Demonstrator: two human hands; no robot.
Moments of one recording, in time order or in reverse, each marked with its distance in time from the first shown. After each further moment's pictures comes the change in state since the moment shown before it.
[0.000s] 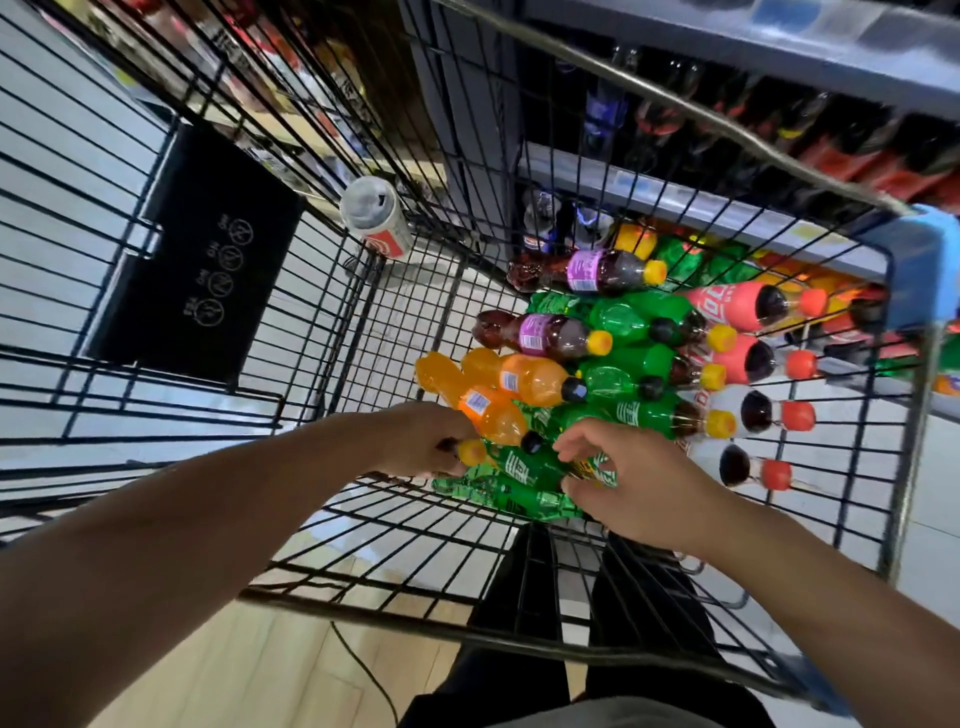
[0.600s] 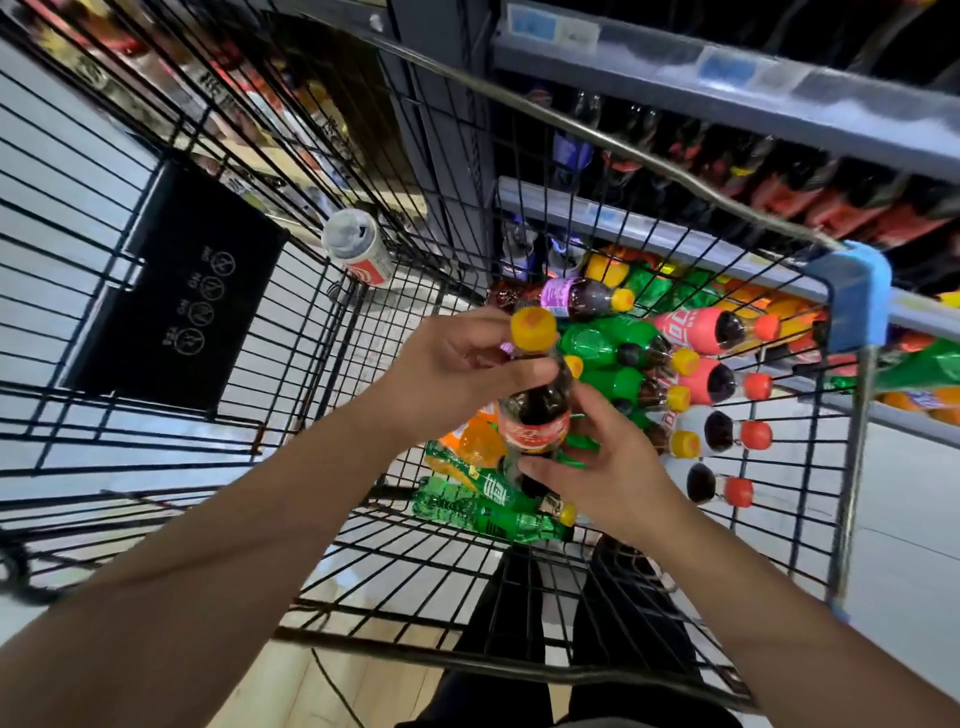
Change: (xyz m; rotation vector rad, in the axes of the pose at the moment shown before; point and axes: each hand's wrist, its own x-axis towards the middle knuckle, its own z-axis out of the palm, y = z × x) left_hand -0.027 0.121 -0.065 -0.871 0.633 0.328; right_hand 0.012 -0.010 0.001 0.550 0.304 -0.004
